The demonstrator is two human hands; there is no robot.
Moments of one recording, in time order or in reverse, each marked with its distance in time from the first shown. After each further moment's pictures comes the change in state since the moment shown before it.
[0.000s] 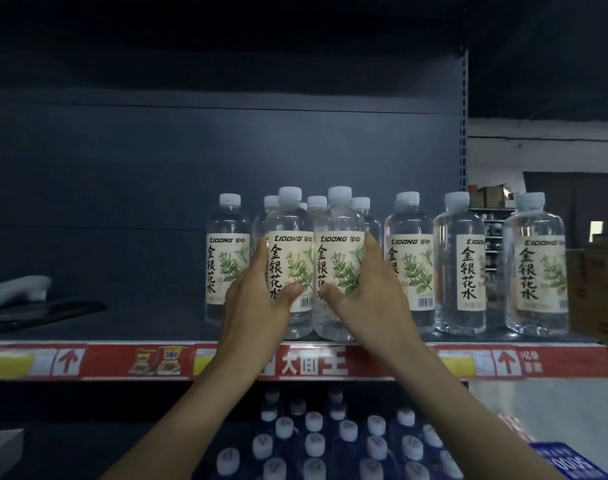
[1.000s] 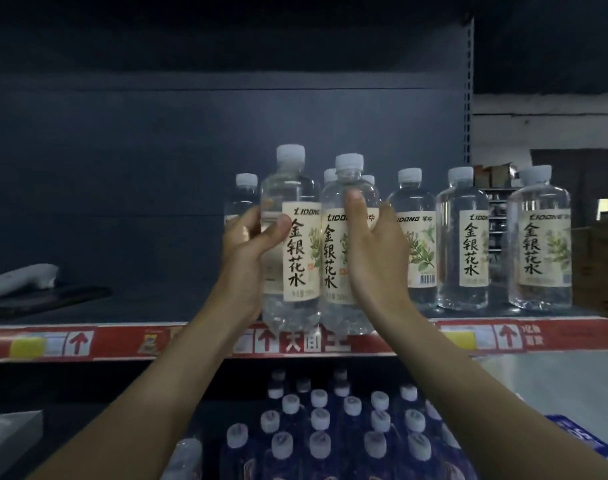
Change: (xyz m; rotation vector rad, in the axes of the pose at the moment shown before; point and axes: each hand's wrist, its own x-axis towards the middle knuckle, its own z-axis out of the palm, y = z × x) left_hand 0.019 0.019 -0.020 -0.784 -0.051 -0.014; right_hand 0.007 -0.034 -0.002 0.407 0.302 0.063
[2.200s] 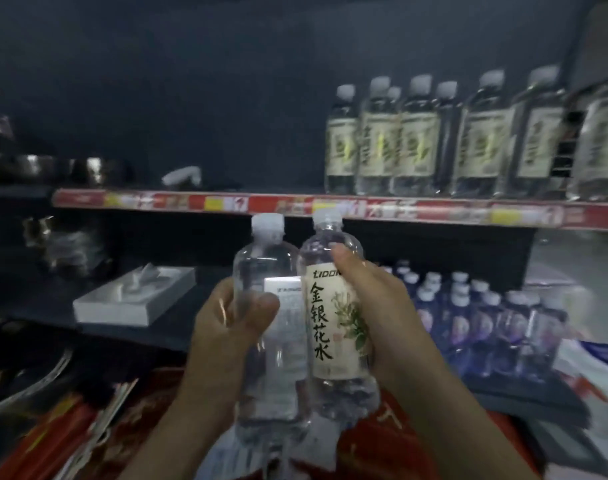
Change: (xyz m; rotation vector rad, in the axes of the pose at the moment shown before) left_hand -0.310 0.124 -0.084 0.250 0.267 -0.353; right_hand -0.255 -0.071 -0.051 0.511 -0.640 0.735
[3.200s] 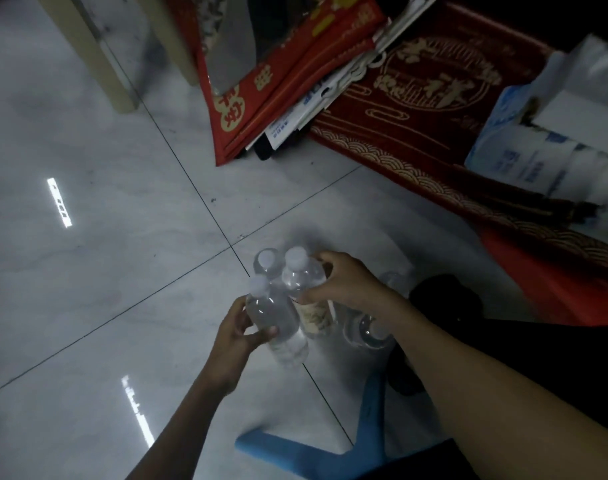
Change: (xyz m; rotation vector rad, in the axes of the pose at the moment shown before) left_hand -0.426 -0.291 -0.329 0.104 0.736 -0.886; right_hand -0.161 0.497 0.242 -0.710 -1.203 0.596
